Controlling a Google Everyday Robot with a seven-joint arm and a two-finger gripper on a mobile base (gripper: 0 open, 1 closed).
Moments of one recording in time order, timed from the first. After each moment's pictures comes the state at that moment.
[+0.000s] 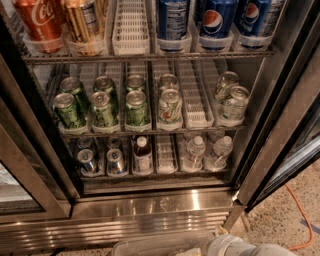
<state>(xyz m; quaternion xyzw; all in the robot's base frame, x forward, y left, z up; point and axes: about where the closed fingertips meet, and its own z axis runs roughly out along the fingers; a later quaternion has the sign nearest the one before) 0.349 -0.115 0.582 -0.24 0.90 0.15 0.32</state>
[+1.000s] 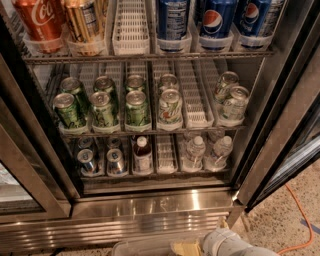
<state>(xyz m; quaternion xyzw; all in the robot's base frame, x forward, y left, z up) 0.381 -0.124 0.570 -0.19 0.91 0.10 0.36</state>
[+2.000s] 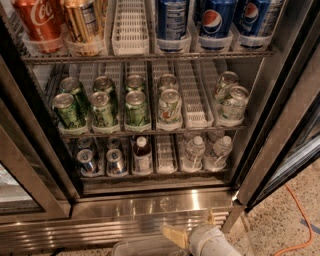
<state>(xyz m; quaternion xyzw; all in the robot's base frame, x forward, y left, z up) 0.430 -0.098 0.546 -0.14 0.86 0.12 0.47</state>
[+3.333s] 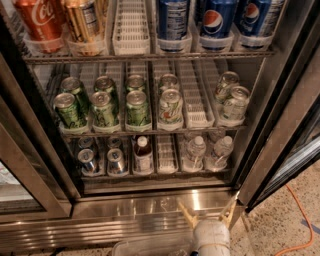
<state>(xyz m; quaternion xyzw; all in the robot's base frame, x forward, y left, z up) 0.462 -0.157 0.607 -0.01 0.73 -0.05 0.69</state>
